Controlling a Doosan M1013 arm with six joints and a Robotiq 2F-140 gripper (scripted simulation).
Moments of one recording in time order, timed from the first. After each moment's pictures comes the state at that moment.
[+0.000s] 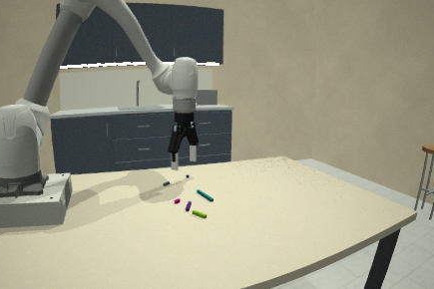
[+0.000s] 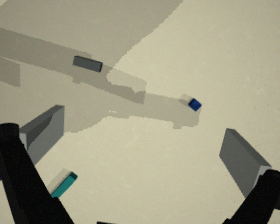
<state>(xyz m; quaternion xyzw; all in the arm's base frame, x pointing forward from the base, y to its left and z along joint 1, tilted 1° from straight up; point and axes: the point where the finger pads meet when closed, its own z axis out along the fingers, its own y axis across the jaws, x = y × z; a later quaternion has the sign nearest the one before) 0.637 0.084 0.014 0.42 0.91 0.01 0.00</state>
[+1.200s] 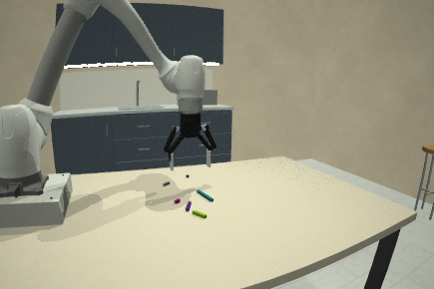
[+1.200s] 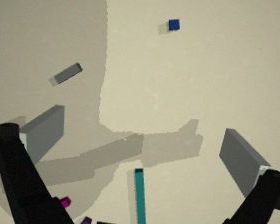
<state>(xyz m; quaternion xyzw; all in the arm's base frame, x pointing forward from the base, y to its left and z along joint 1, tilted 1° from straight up) 0.643 0.034 0.015 0.74 0.68 0.01 0.00</state>
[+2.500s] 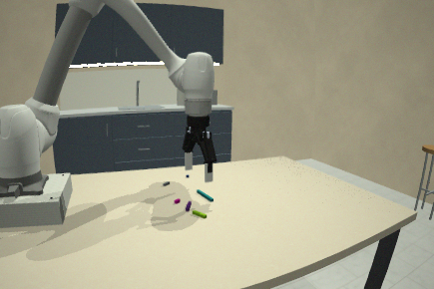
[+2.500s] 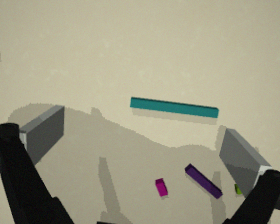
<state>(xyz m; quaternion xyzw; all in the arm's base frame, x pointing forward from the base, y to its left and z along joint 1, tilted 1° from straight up) 0.633 -0.061 0.014 1.00 0.04 0.01 -0.01</state>
